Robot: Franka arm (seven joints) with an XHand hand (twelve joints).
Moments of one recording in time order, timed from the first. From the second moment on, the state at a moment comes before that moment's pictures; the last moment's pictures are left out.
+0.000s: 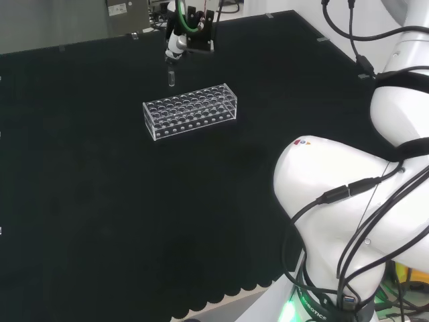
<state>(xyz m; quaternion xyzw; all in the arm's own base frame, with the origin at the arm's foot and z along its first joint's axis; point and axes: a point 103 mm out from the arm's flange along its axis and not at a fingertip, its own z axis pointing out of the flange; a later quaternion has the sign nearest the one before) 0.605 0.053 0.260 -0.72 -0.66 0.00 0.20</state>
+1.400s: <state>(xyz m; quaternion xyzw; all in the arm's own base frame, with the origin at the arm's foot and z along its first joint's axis) 0.613 0.075 0.235 -0.69 -0.67 0.06 0.26</state>
